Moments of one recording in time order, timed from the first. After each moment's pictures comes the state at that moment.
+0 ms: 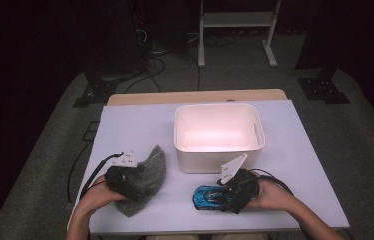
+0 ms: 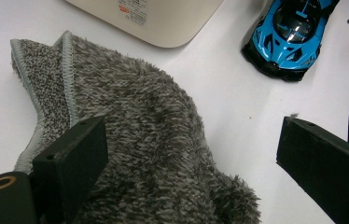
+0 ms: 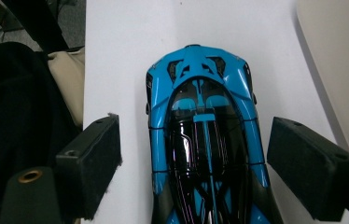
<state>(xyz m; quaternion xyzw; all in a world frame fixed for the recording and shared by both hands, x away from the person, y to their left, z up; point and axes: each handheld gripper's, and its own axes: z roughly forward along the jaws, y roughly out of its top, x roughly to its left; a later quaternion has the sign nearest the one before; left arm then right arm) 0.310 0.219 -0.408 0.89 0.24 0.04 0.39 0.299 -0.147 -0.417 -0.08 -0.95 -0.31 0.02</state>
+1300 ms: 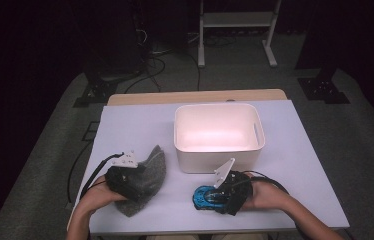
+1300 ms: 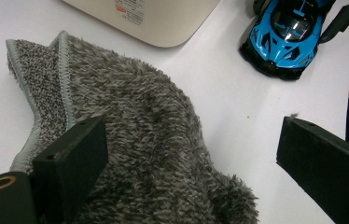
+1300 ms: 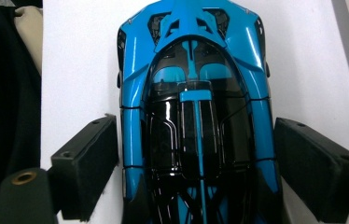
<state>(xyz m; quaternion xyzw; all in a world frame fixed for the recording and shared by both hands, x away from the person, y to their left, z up) 0.310 0.218 -0.408 0.89 0.24 0.04 0.39 0.306 -0.132 -0.440 -0.07 -0.97 -0.25 0.01</state>
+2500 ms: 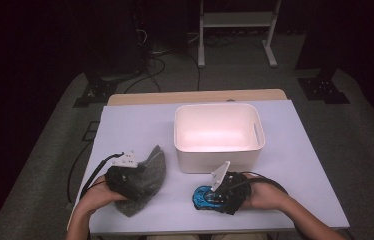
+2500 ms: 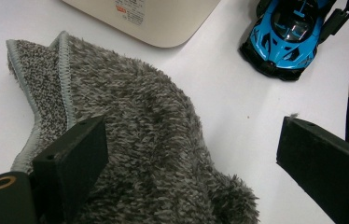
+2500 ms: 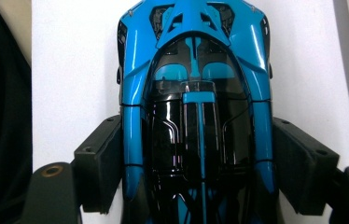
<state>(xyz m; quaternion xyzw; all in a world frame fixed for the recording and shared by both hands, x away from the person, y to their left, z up) 0.310 0.219 -0.408 0.89 0.24 0.04 0.39 0.300 -0.125 -0.435 -0.06 -0.98 -0.21 -0.01</state>
